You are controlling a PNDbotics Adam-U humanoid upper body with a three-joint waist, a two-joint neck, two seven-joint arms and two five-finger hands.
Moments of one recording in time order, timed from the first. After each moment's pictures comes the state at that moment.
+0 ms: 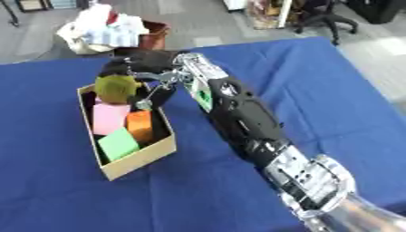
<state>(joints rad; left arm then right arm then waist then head) -0.28 0.40 -0.07 -1.91 -0.37 0.11 -0.08 -1.04 -0.25 0.26 -0.98 0.94 -0.69 0.36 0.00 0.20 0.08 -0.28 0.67</state>
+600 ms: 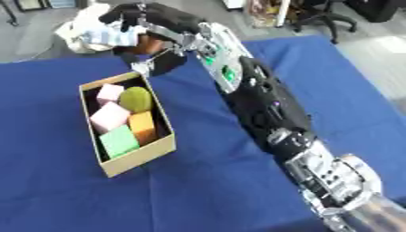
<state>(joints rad) -0.26 0.40 -0.06 -1.90 -0.37 0.12 -0.06 -0.95 -0.36 0.21 -1.29 0.46 -0.51 0.26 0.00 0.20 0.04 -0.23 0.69</state>
